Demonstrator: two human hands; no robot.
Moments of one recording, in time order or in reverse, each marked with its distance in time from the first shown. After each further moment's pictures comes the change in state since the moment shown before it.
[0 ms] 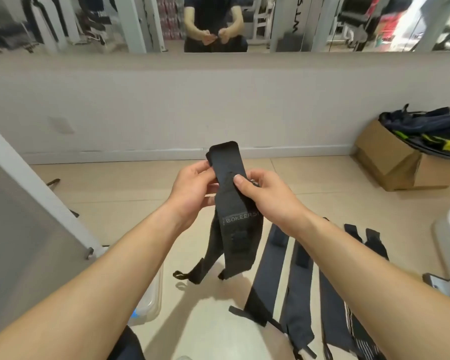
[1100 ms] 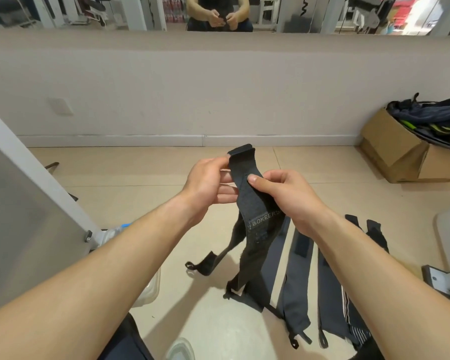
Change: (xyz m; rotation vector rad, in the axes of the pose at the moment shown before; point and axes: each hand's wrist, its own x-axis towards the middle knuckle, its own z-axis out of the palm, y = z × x) left_hand -0.013 -0.009 0.022 0.027 0.004 -0.152; right_hand -0.016 0.025 -0.017 0.016 0.122 0.172
